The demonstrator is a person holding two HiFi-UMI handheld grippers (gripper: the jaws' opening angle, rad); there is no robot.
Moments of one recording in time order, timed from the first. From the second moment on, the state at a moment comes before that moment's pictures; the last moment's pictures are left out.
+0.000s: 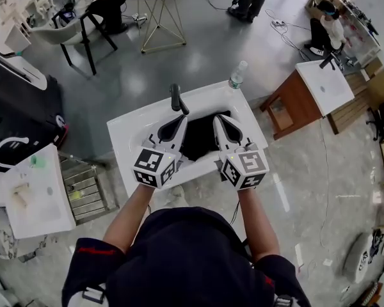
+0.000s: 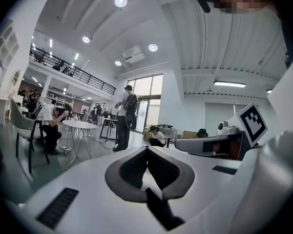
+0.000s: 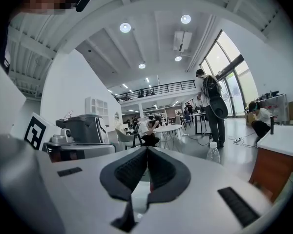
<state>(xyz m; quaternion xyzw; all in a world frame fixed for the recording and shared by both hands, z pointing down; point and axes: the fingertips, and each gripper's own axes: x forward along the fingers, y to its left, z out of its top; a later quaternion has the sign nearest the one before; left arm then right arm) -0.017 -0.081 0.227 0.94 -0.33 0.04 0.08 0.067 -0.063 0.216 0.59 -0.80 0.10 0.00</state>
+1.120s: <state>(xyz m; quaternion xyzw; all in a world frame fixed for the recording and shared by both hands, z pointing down) -0.038 -0.101 0.370 0.94 -0.28 0.15 0.15 0.058 -0.093 0.355 0.56 -0.80 0.21 0.11</state>
